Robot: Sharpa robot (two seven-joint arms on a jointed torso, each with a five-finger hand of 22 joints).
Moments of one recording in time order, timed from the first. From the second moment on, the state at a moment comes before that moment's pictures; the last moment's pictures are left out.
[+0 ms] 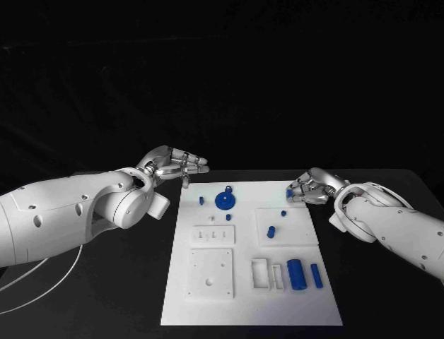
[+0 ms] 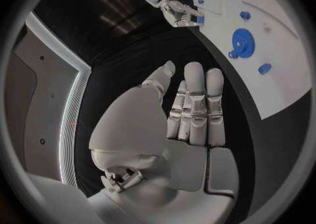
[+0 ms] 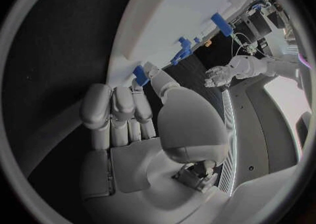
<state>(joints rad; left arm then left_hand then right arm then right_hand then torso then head) 1.40 -0.83 -0.18 1.43 -0.27 -0.32 0.23 1.35 -0.09 0.16 -0.05 0.20 1.04 0.13 0.06 0.07 1.15 0.09 0.06 0.06 1.38 -0.02 0.86 0.43 0.13 1.05 -0.04 1.13 0.61 1.07 -0.64 0.20 1.00 -1.29 -0.22 0.12 1.25 -0.06 0.32 -0.21 0.21 1.18 0.07 0.06 0.07 1.35 -0.02 1.19 1.31 1.46 -0.07 1.05 1.16 0.08 1.47 -0.10 1.07 1.31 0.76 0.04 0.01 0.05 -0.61</state>
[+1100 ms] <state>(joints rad) 1.44 -0.74 -0.18 1.34 -0.37 -0.15 -0.08 1.14 -0.10 0.08 0.16 0.19 1.21 0.03 0.07 0.37 1.46 -0.05 0.41 0.33 1.41 -0.11 1.12 0.69 0.09 1.10 -0.13 1.13 0.64 1.12 -0.66 0.20 1.26 -1.37 -0.29 0.01 1.25 -0.05 0.34 -0.20 0.19 1.21 0.07 0.06 0.07 1.36 -0.02 1.19 1.31 1.46 -0.08 1.05 1.17 0.08 1.46 -0.10 1.07 1.31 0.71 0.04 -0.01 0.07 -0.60</state>
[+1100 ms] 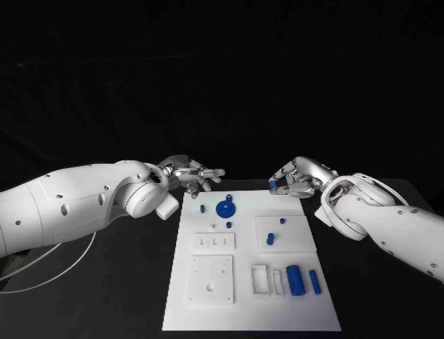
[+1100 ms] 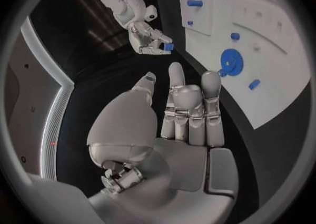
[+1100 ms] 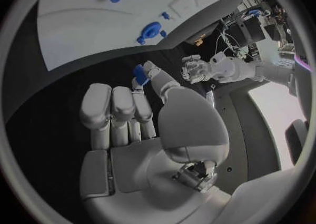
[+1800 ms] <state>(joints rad) 1.45 -0.63 -0.18 1.28 -0.48 -0.10 -0.32 1.12 -0.11 0.10 0.18 0.19 1.19 0.02 0.07 0.60 1.44 -0.06 0.45 0.38 1.41 -0.11 1.13 0.72 0.09 1.10 -0.13 1.09 0.72 1.13 -0.56 0.20 1.31 -1.43 -0.24 -0.11 1.25 -0.05 0.36 -0.20 0.19 1.21 0.07 0.06 0.07 1.36 -0.02 1.19 1.31 1.46 -0.08 1.05 1.17 0.08 1.46 -0.10 1.06 1.31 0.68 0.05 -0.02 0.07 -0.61</state>
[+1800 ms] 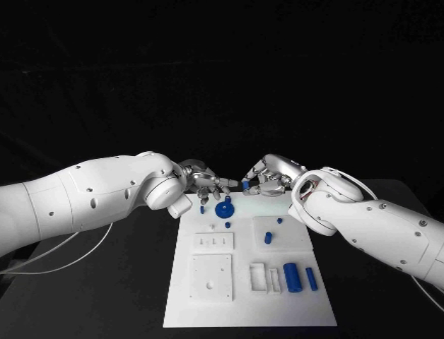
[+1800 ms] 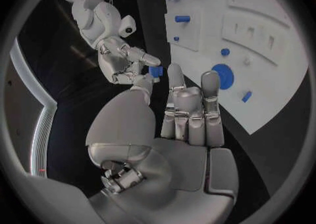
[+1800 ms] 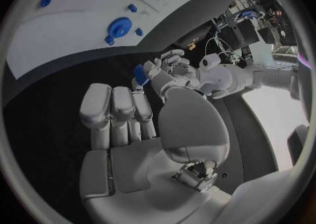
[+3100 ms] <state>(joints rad) 1.45 -0.59 -0.18 1.28 -0.54 -0.08 -0.40 1.12 -0.12 0.10 0.18 0.19 1.18 0.03 0.07 0.59 1.44 -0.06 0.45 0.38 1.41 -0.11 1.13 0.70 0.09 1.10 -0.13 1.06 0.75 1.13 -0.51 0.17 1.32 -1.47 -0.20 -0.16 1.25 -0.06 0.35 -0.19 0.20 1.20 0.07 0.06 0.07 1.36 -0.02 1.19 1.31 1.46 -0.08 1.05 1.17 0.08 1.46 -0.10 1.06 1.31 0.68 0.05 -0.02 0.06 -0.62</state>
